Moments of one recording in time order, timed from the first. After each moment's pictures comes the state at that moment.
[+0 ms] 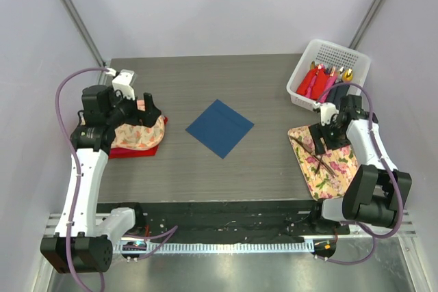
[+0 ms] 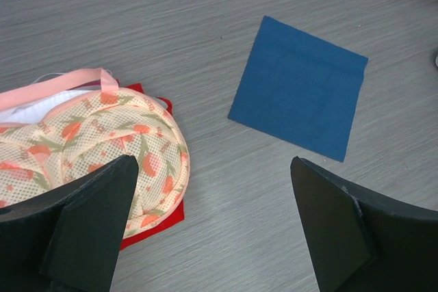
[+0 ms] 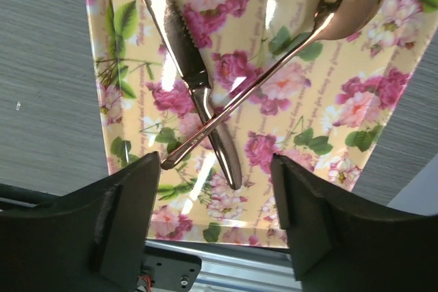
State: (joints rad) left arm 0.03 1.00 1.09 -0.59 0.41 0.06; right arm -0.24 1.33 0.96 -0.88 -0.14 -0.52
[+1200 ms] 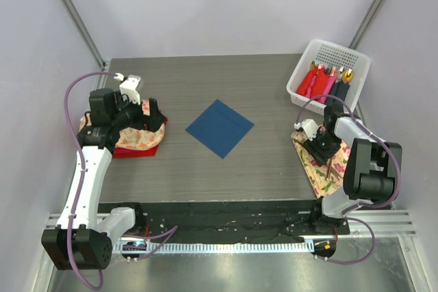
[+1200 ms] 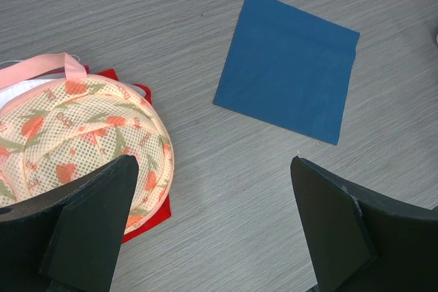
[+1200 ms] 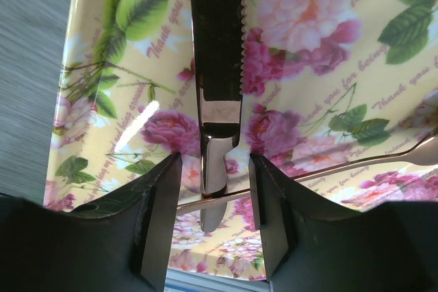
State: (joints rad) left arm 0.01 1.02 1.01 -0.55 0.47 0.08; right arm -0.16 1.55 0.87 -0.79 -0.06 -0.90
